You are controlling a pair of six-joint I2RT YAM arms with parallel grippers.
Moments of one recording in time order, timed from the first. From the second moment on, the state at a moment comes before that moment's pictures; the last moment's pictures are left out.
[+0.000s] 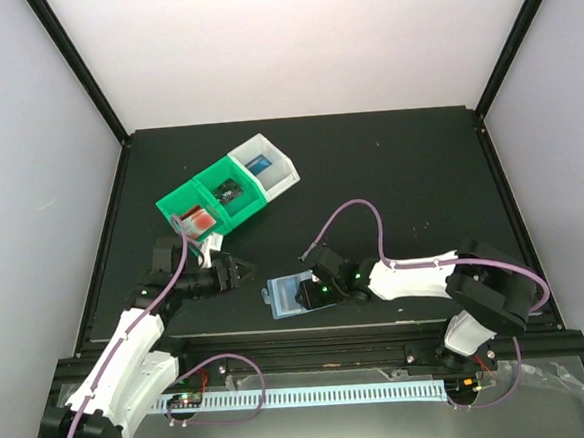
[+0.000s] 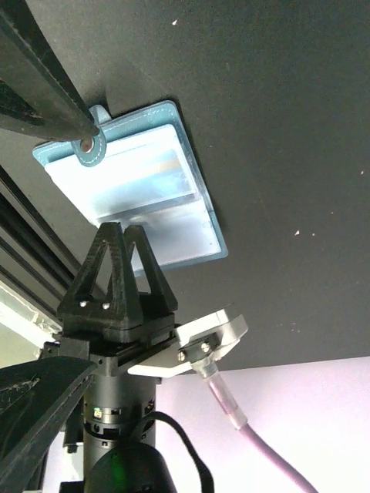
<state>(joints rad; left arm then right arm) -0.20 0.74 0.42 -0.45 0.79 -0.61 1.05 1.55 0.70 -0.09 -0.16 0.81</state>
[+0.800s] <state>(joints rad) -0.33 0.88 0.29 -0.05 0.82 -0.82 1.05 1.62 0.62 0.13 -0.14 0.84</state>
